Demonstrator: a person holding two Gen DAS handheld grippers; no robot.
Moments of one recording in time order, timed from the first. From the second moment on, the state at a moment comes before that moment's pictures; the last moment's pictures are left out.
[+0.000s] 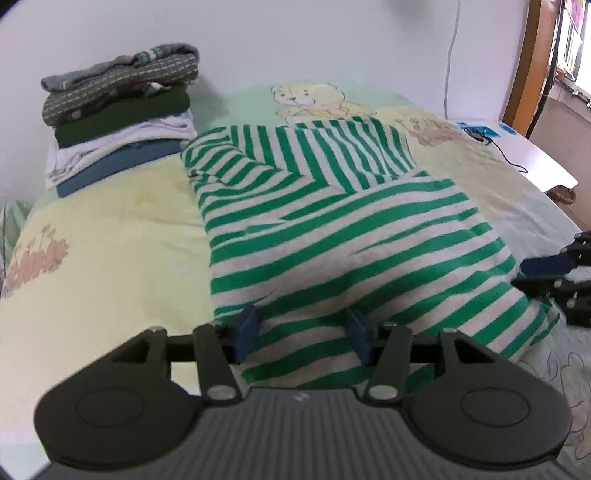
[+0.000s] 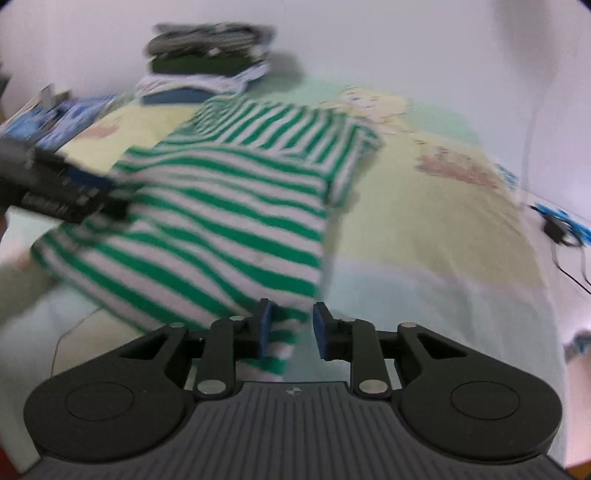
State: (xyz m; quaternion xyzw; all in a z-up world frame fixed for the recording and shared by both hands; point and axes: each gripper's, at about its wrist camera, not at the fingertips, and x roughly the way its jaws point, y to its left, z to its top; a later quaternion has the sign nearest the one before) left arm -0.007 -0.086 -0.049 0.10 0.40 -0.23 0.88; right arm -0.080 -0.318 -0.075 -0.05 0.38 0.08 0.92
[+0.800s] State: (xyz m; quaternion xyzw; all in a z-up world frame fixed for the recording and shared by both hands) left arm -0.096 -0.059 -0.049 0.17 0.42 -0.28 0.85; right arm -0.106 -0.301 -0.053 -0.02 0.43 0.17 0.89
